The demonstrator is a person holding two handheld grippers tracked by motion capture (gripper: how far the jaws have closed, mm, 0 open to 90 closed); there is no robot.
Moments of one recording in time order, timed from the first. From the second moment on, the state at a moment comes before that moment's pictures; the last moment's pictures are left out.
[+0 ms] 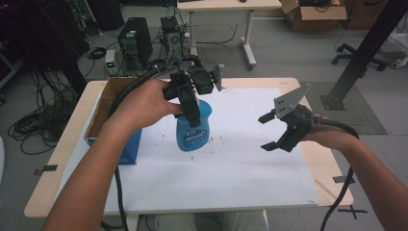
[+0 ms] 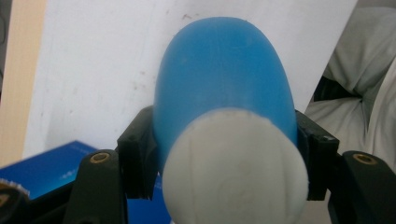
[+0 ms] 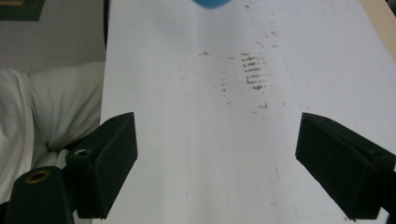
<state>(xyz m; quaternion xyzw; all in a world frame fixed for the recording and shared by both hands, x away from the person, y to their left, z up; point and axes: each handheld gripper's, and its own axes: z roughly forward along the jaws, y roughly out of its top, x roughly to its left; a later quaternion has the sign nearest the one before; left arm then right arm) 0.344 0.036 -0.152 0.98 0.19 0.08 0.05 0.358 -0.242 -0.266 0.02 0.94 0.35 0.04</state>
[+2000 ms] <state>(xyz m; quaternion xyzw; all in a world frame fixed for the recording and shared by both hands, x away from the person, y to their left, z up) 0.382 0.210 -0.076 0.73 0.66 0.17 0.07 0.366 -0.273 -0.266 0.05 0.97 0.25 0.05</state>
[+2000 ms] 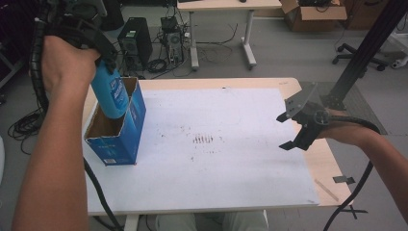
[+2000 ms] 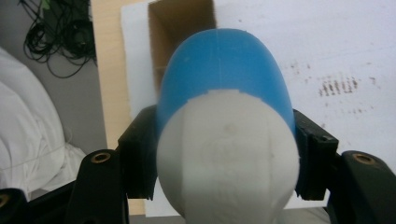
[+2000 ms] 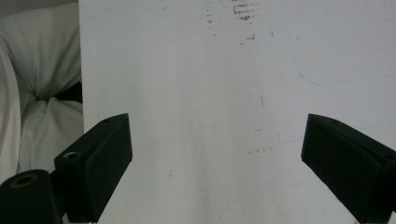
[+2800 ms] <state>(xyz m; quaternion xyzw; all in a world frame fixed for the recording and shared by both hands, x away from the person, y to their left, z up) 0.404 0.251 -0.174 0.71 0.68 0.17 0.08 0.370 -0.278 -0.273 0.06 0.97 0.24 0.05</state>
